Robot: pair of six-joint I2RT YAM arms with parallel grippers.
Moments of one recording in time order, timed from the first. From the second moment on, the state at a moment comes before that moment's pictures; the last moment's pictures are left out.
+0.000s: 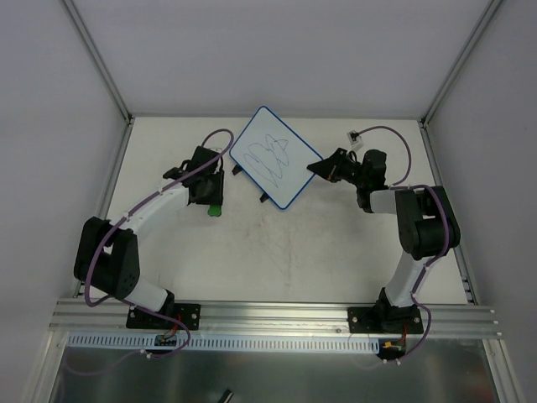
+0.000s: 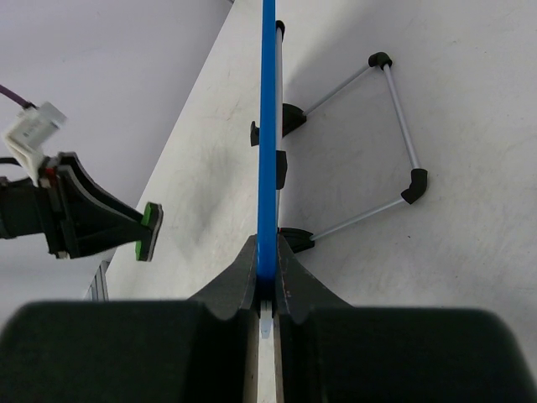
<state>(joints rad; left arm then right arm) -0.40 1.49 1.03 -0.57 -0.11 -0.29 0.16 1.84 0.85 0.84 -0.75 0.73</state>
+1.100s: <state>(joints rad) -0.30 2.24 2.01 -0.34 0.15 -0.44 0.16 1.84 0.85 0.84 -0.75 0.73</state>
